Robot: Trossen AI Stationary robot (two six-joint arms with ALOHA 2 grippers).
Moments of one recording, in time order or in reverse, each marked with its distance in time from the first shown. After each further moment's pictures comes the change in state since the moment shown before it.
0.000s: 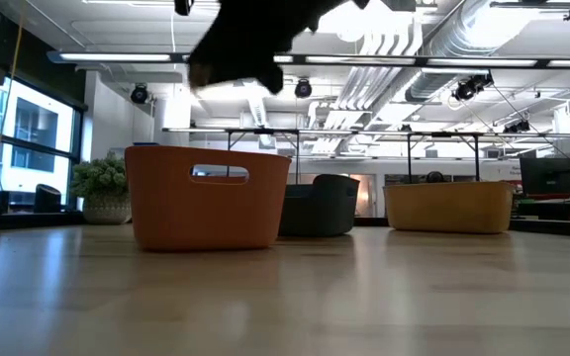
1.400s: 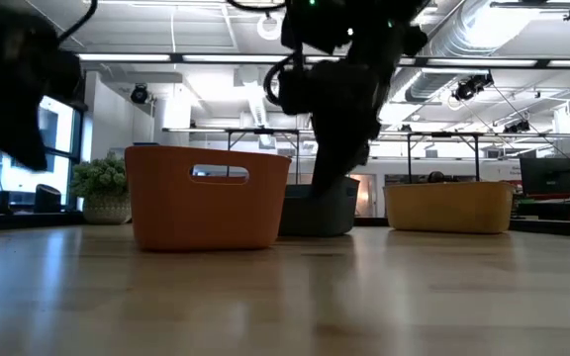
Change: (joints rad) left arm -0.672 -0.012 -0.469 -0.612 -0.348 -0.836; right arm -0.009 -0.067 -0.312 -0.194 0.007 0.082
